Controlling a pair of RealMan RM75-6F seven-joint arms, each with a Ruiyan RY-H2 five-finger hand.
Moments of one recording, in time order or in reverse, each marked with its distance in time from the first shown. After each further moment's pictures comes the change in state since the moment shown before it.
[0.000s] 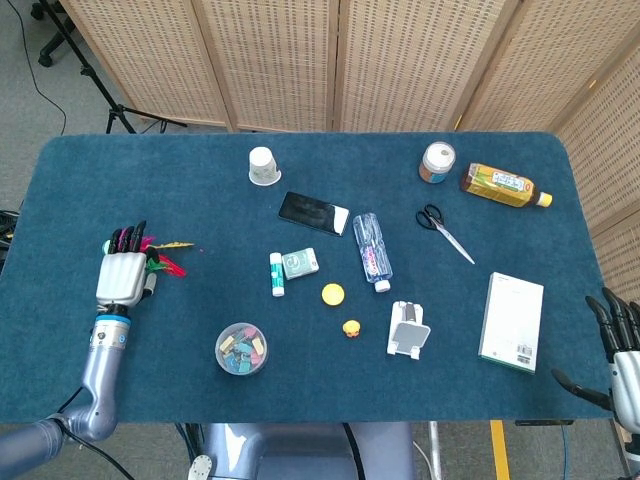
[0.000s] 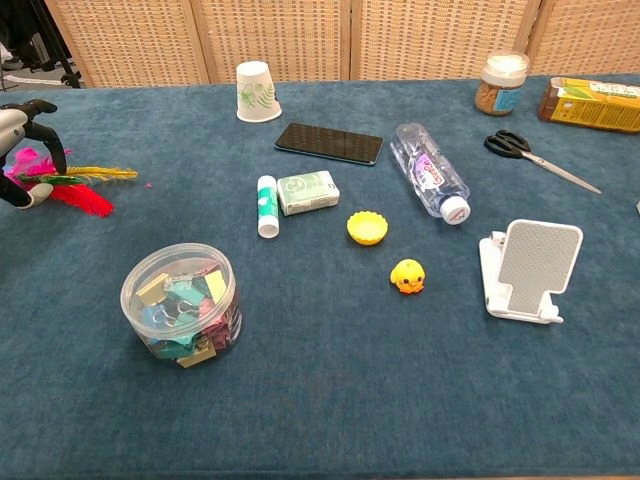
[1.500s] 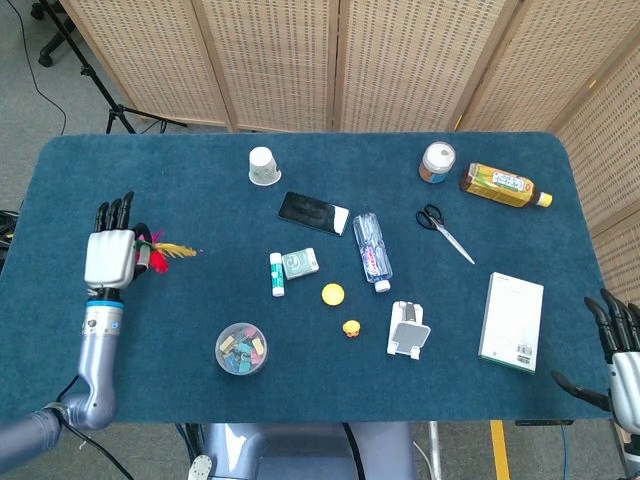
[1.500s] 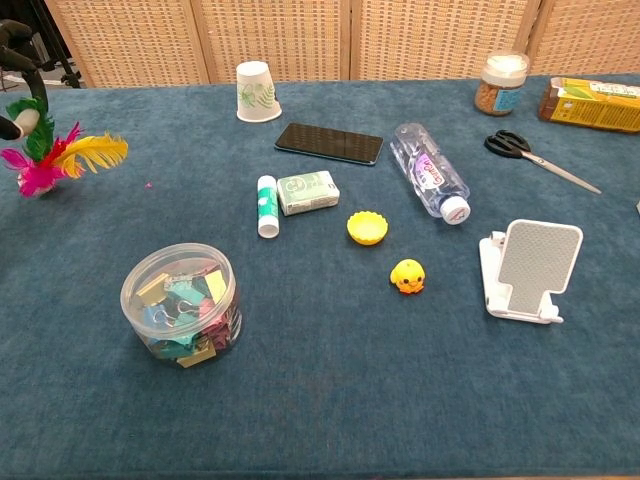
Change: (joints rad) left arm -0.017 0.042 -0.081 -0.050 0.045 0.090 -0.073; right arm -0.001 -0.002 -0.004 -0.003 0.001 -0.008 -0.005
